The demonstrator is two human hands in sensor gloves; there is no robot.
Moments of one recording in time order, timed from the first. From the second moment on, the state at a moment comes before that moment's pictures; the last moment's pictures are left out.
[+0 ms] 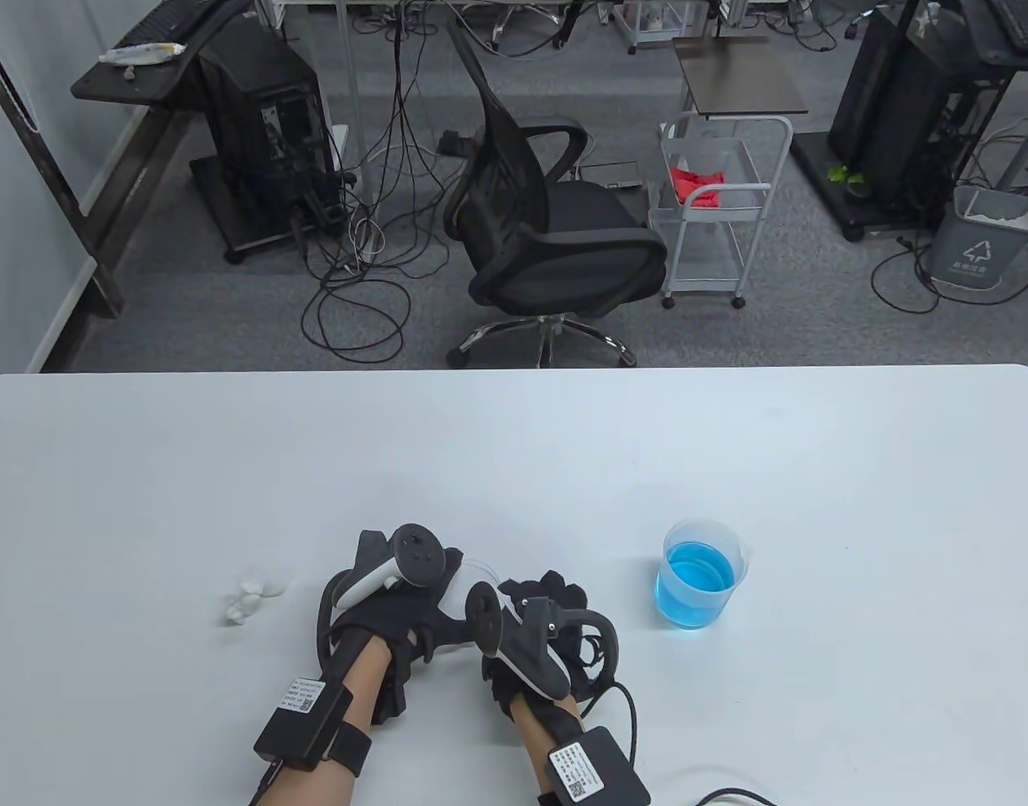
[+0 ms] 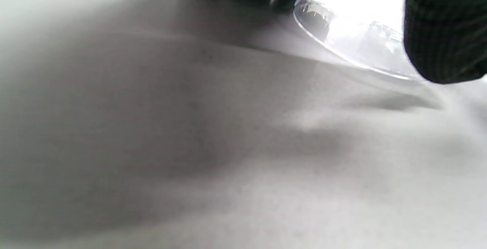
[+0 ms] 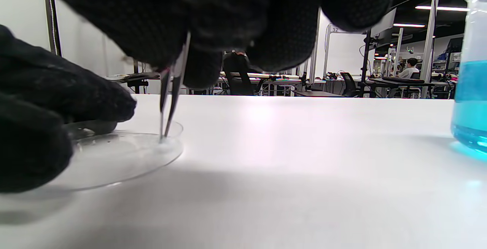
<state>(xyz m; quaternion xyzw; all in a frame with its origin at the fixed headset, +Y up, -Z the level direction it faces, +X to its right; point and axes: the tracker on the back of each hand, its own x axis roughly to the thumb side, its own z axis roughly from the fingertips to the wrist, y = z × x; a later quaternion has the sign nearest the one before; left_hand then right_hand) -0.160 -0.781 -0.398 -0.29 -0.09 0.14 0.94 0.001 -0.724 -0.328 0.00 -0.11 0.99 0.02</state>
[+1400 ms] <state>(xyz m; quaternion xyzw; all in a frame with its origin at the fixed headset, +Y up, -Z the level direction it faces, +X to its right) -0.160 -0.781 -0.397 -0.29 -0.09 0.14 0.94 0.000 -0.722 -0.324 0.00 -0.07 1.00 0.04</state>
